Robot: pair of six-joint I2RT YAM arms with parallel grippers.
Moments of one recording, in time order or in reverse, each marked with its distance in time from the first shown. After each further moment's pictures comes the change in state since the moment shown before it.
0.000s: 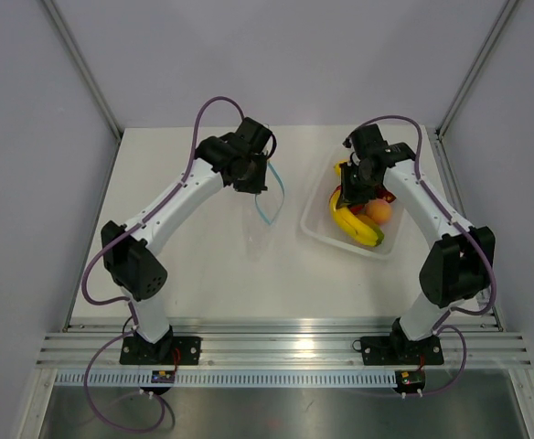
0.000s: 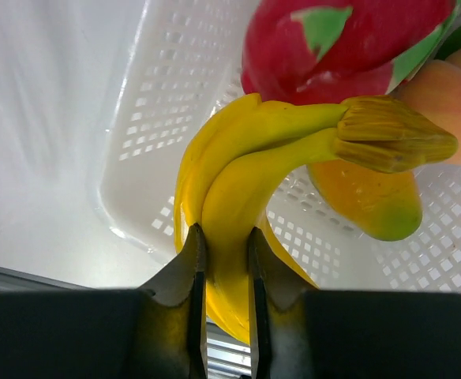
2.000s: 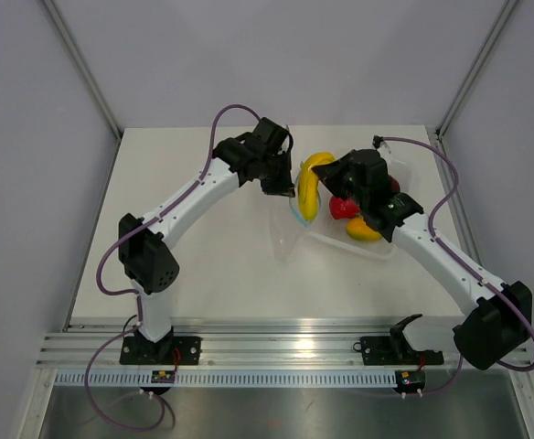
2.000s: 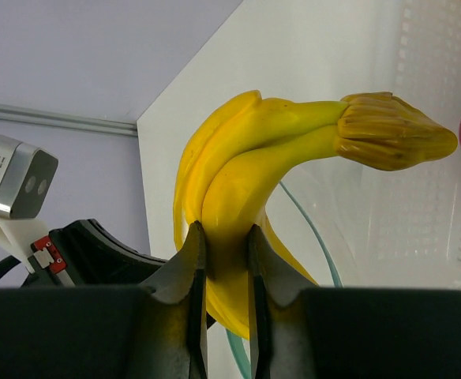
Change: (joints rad) left arm -0.050 0.097 0.063 0.124 0.254 -0.215; right arm 0.206 -0.404 -0.406 0.766 0.291 0.833
